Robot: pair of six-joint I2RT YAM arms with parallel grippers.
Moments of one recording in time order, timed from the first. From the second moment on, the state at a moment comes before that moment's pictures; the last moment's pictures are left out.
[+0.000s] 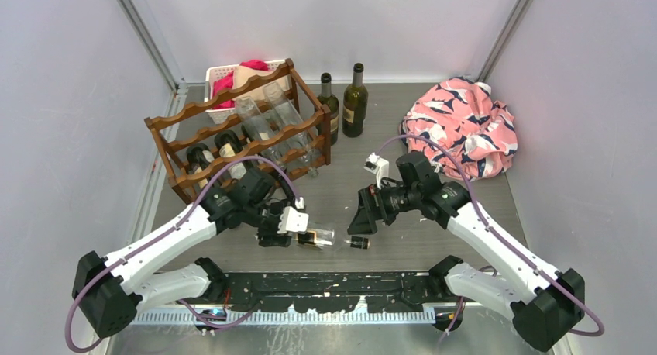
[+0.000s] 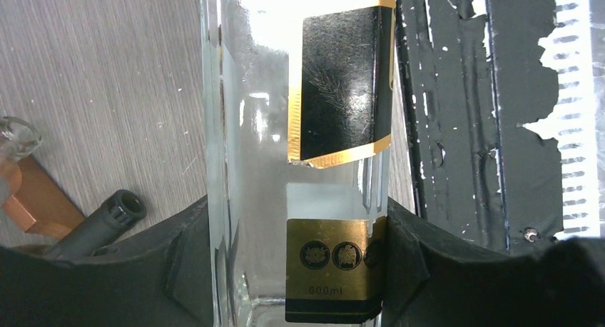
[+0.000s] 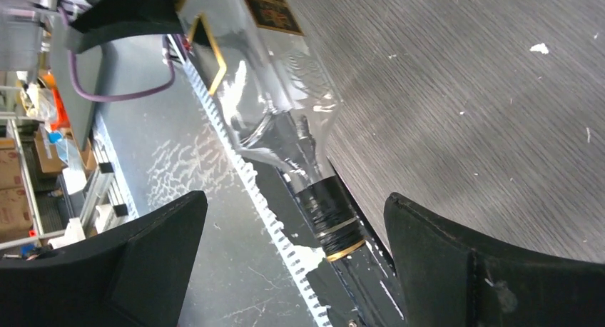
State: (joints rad) left arm -0.74 1.03 0.77 -0.75 0.55 0.86; right arm 0.56 0.94 0.79 -0.62 -0.72 0.26
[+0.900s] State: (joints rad) left arm -0.71 0.96 0.77 -0.71 0.64 0.83; right arm 0.75 1.15 0.79 -0.58 -0.75 0.21
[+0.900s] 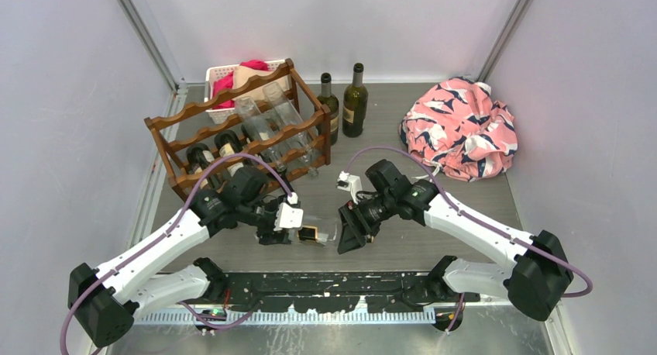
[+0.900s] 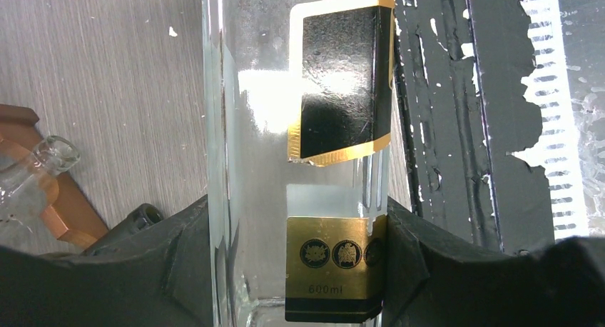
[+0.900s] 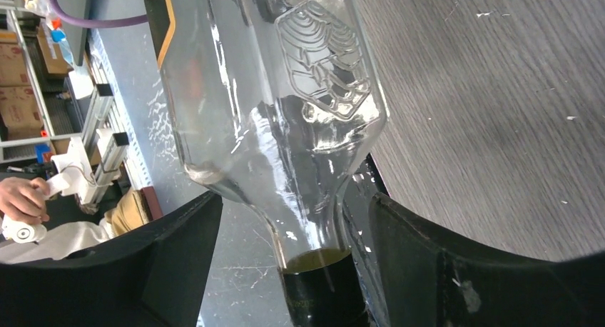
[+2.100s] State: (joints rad) left arm -0.71 0.95 0.74 -0.69 0.69 0.84; right arm 0.78 1.05 0.75 -0.56 -0.79 0.27
